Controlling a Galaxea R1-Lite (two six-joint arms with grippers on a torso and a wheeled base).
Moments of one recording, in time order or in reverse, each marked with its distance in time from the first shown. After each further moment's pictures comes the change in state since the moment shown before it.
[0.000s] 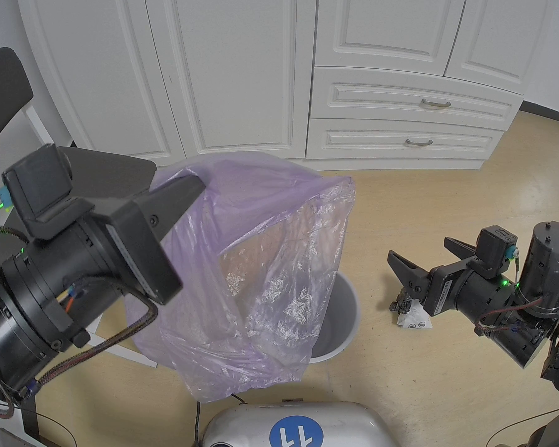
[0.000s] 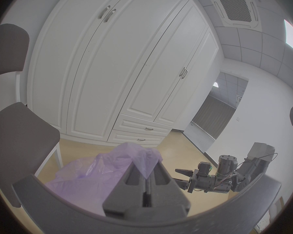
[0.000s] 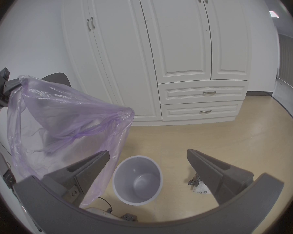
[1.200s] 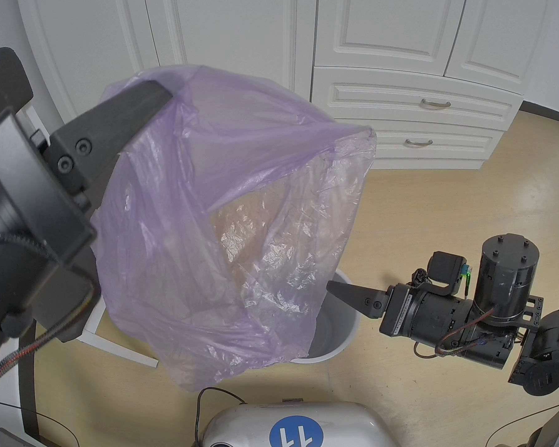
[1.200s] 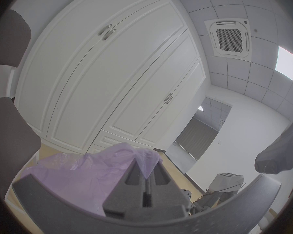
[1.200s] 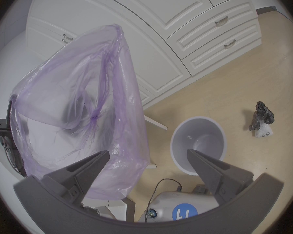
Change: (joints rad) left arm -0.108 -0.061 -0.024 -0.166 -0.007 -0.013; right arm 0.015 0.160 -0.036 -0.027 0.415 0.542
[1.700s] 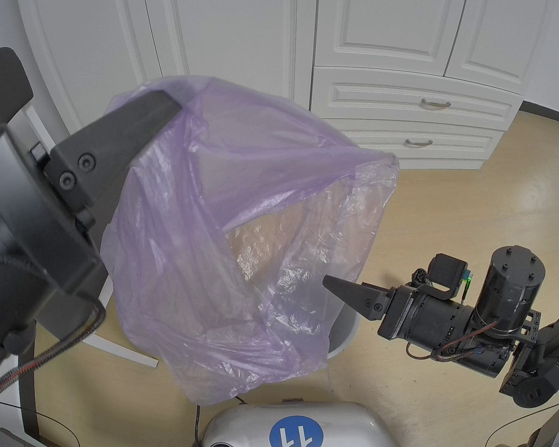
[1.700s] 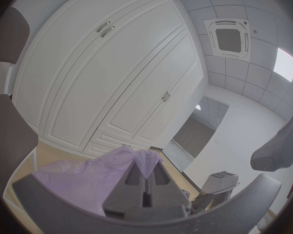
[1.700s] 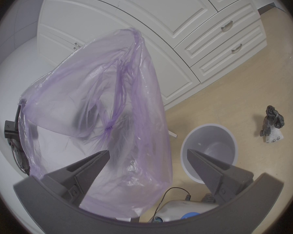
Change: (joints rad) left arm -0.032 0.000 0.012 -0.003 0.000 -0.004; right arm 0.013 0.051 0.078 -0.260 0.017 -0.004
